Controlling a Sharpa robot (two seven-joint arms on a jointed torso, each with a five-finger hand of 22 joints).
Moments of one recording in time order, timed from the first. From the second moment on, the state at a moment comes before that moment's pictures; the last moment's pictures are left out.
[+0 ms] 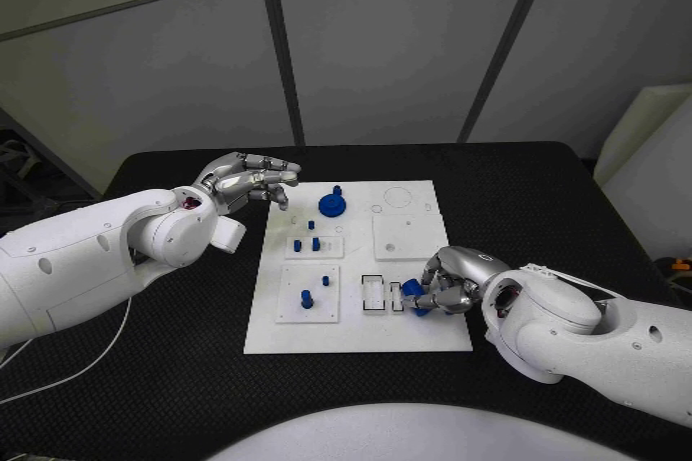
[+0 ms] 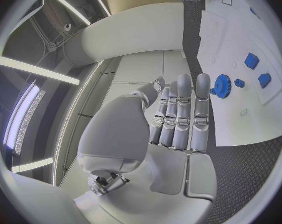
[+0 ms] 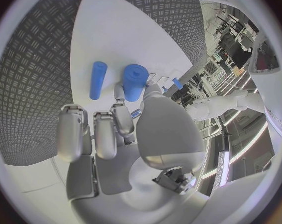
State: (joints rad) left arm 1.08 -0.87 0.08 1.39 -0.17 -0.09 0.19; left_hand 1.33 -0.10 0.44 -0.12 0.05 0.99 0.17 0.16 0.17 1.04 0.10 0.37 0.24 1.11 0.03 0.79 0.48 0.13 1.04 0.13 0.57 0.95; right arm 0.92 -0.98 0.00 1.90 -1.56 -0.31 -0.63; right_hand 1.26 -0.02 -0.16 0.29 0.42 0.96 0.08 0.45 0.30 1.37 0.00 1.31 1.27 1.47 -0.06 1.49 1.31 0.06 1.47 0.05 1.44 1.31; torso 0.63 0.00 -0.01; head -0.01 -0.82
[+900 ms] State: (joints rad) left arm 1.08 -0.87 0.08 1.39 -0.17 -0.09 0.19; left_hand 1.33 -0.10 0.44 -0.12 0.05 0.99 0.17 0.16 0.17 1.04 0.10 0.37 0.24 1.11 0.03 0.79 0.48 0.13 1.04 0.13 0.57 0.96; right arm 0.91 -0.94 0.00 1.95 -1.47 -0.49 -0.62; right_hand 1.28 0.00 -0.17 0.29 0.47 0.96 0.08 0.46 0.30 1.38 0.00 1.32 1.28 1.47 -0.07 1.50 1.31 0.06 1.47 0.04 1.44 1.31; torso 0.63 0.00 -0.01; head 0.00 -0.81
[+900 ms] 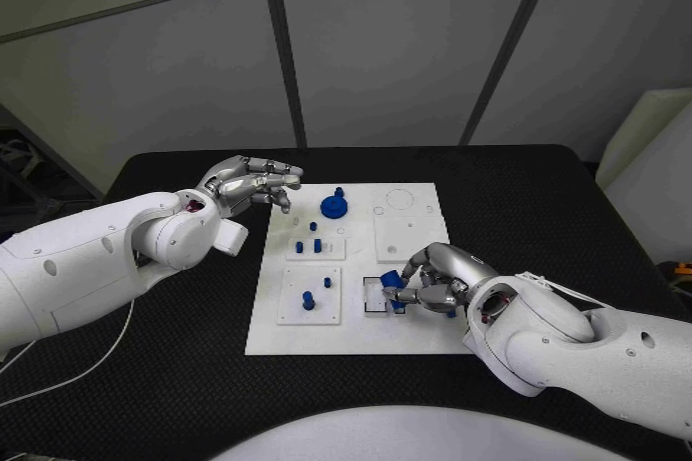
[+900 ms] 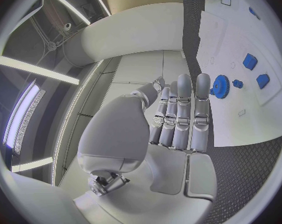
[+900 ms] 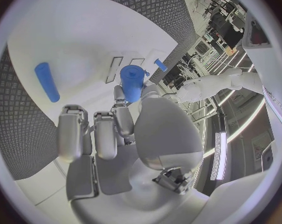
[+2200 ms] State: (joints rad) left arm 1.08 -0.87 0.08 1.39 -0.17 -0.09 0.19; left_hand 1.33 -0.10 0.44 -0.12 0.05 0.99 0.17 0.16 0.17 1.04 0.10 0.37 0.24 1.11 0.03 0.79 0.48 0.13 1.04 0.13 0.57 0.96; right arm 0.91 -0.86 0.00 1.88 -1.43 -0.45 -0.64; right_hand 1.07 -0.03 -0.19 0.29 0.11 0.96 0.07 0.50 0.40 1.38 -0.01 1.25 1.27 1.47 -0.07 1.50 1.31 0.06 1.47 0.03 1.44 1.31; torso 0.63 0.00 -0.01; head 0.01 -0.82
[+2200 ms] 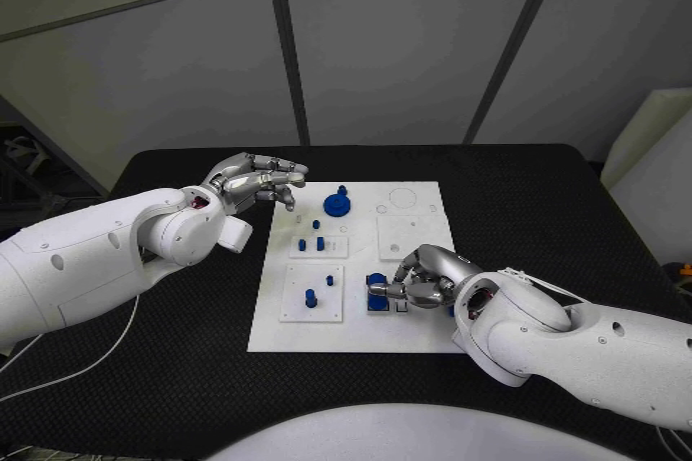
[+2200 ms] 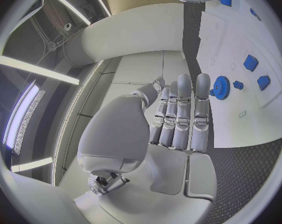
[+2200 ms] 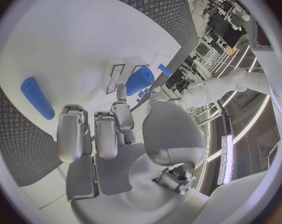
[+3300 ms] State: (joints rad) left arm 1.08 -0.87 0.08 1.39 -0.17 -0.09 0.19; left_hand 1.33 -0.10 0.44 -0.12 0.05 0.99 0.17 0.16 0.17 1.03 0.11 0.38 0.24 1.11 0.03 0.79 0.48 0.13 1.04 0.13 0.57 0.95; right arm 0.91 -0.90 0.00 1.90 -1.51 -0.46 -0.59; right_hand 1.34 0.00 -0.16 0.20 0.17 0.96 0.06 0.53 0.43 1.40 -0.02 1.28 1.31 1.47 -0.08 1.50 1.31 0.05 1.47 0.03 1.44 1.31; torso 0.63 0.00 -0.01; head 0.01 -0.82
